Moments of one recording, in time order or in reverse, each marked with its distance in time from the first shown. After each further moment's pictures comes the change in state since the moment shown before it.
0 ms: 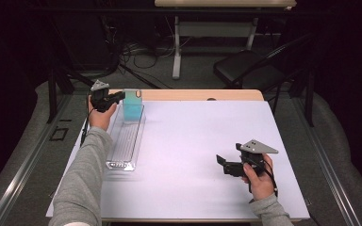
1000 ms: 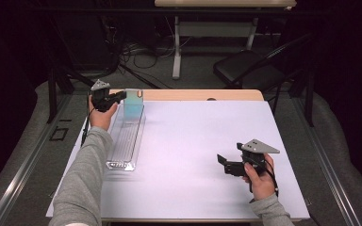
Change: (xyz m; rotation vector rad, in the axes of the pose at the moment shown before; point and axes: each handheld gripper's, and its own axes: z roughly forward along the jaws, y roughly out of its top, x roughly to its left) left arm -0.006 0.002 0.000 -0.014 -0.031 -0.003; right arm -0.002 0.001 -0.002 -0.014 -0.005 0.000
